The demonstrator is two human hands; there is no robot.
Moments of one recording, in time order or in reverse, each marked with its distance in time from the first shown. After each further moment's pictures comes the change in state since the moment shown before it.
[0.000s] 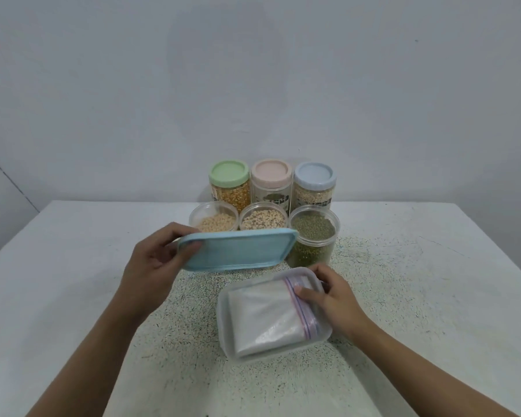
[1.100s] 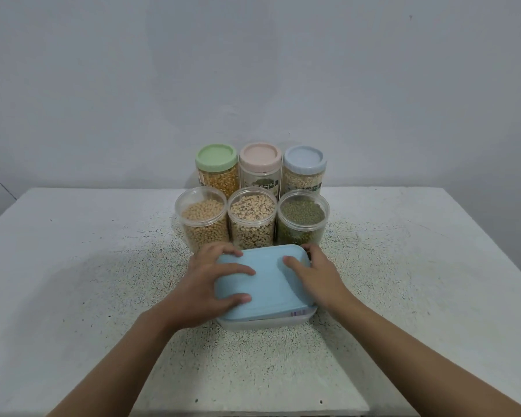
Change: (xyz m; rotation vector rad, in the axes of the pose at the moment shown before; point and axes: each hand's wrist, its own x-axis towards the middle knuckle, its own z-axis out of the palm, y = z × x) left_hand -0.018 -0.061 0.052 0.566 -0.470 0.086; right_hand 0.010 -0.029 0.013 -0.264 0.099 0.246
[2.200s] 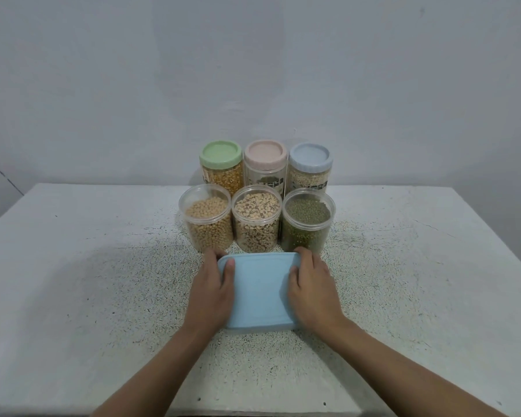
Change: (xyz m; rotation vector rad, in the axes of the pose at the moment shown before) left_hand 0.003 0.025 0.041 -0.197 0.429 -0.514; right_hand -0.013 0.012 0.032 -0.396 0.174 -0.210
